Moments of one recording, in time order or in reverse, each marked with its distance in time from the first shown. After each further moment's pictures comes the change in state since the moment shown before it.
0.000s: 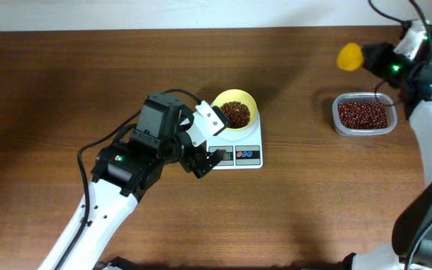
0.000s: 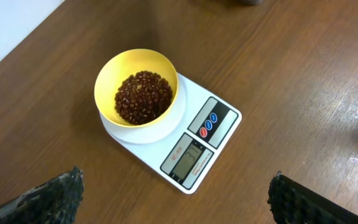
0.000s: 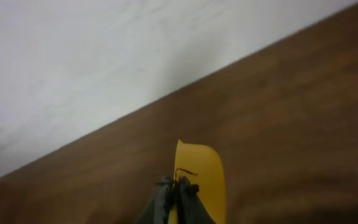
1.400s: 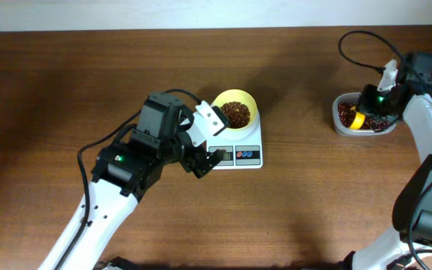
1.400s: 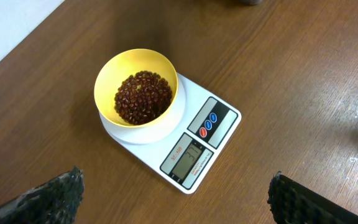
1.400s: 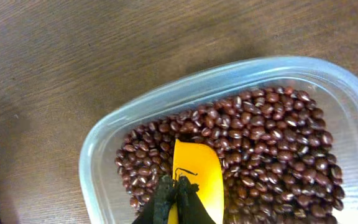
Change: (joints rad) left arm 0.000 0.000 0.000 0.000 0.000 0.000; right arm -0.026 0.134 0.000 -0.447 0.247 -0.301
